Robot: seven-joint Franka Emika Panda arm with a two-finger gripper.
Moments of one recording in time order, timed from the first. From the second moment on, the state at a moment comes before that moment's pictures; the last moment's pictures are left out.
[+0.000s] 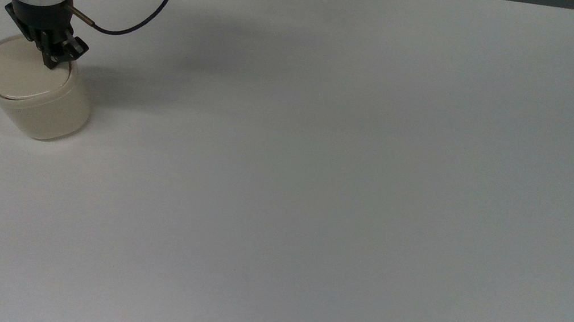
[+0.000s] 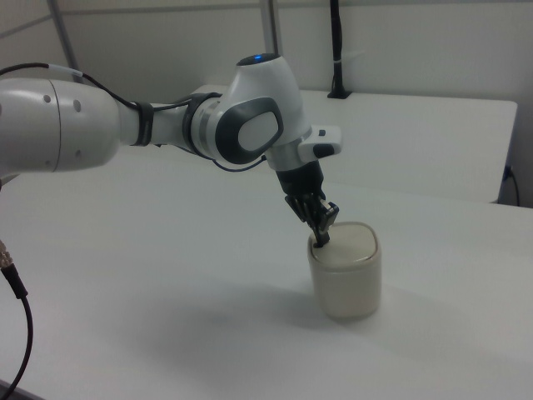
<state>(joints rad) 0.01 0.37 -0.40 -1.61 -0.06 2.10 0.07</state>
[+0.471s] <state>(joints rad) 0.01 0.34 -0.40 -1.61 -0.06 2.12 0.07</state>
